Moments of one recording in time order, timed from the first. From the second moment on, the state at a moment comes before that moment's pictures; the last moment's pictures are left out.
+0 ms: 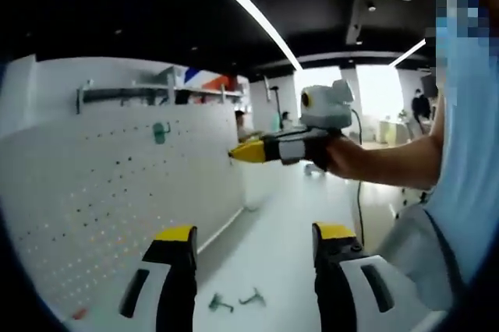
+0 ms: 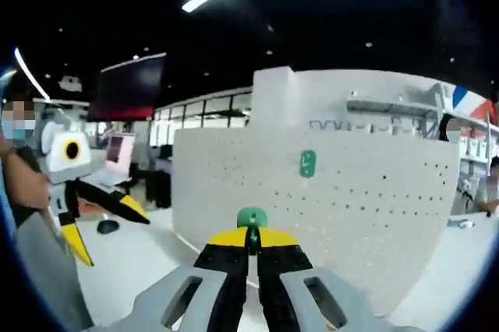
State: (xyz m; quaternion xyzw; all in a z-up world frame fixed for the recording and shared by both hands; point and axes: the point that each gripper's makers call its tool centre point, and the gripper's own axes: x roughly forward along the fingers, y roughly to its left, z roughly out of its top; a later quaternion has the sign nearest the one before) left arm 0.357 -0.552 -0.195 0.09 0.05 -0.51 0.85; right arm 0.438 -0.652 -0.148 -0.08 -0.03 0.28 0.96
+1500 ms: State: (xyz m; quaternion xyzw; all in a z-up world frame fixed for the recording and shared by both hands) left arm 0.384 -0.461 -0.202 0.14 0.05 -0.39 0.91; right arm 0.536 -0.690 -0.096 -0.10 -0.08 0.13 0.98
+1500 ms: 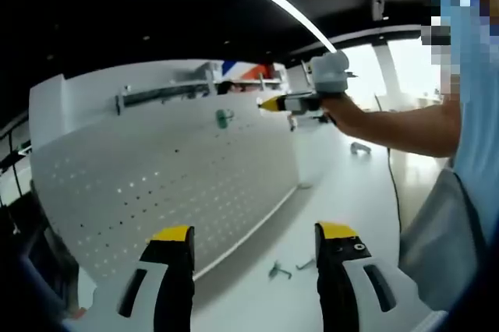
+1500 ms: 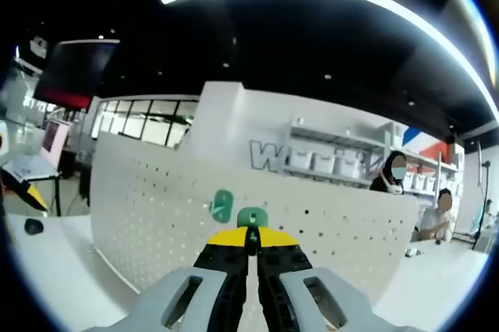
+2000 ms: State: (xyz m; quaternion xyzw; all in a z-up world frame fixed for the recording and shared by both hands) left arm 0.388 -0.448 -0.208 0.13 0.05 -0.37 0.92; right arm 0.568 -0.685 -0.085 -0.09 -0.10 0.09 0.99
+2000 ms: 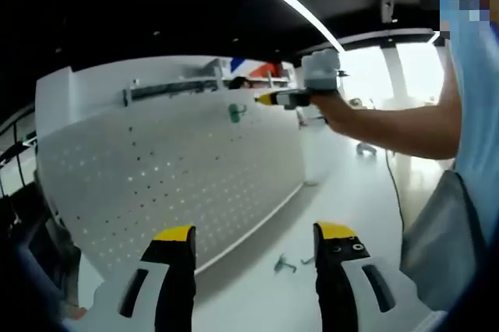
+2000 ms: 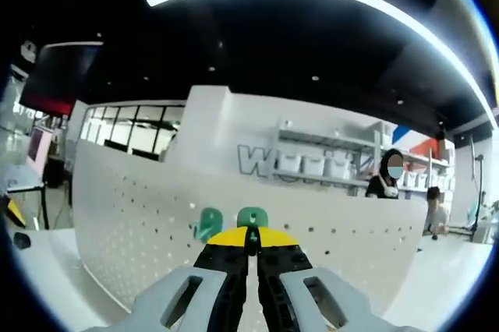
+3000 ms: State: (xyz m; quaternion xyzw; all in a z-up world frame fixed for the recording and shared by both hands) left arm 0.394 -0.440 -0.223 0.11 0.07 -0.38 0.92; right arm 0.593 -0.691 -0.094 -0.07 -0.09 0.06 0.99
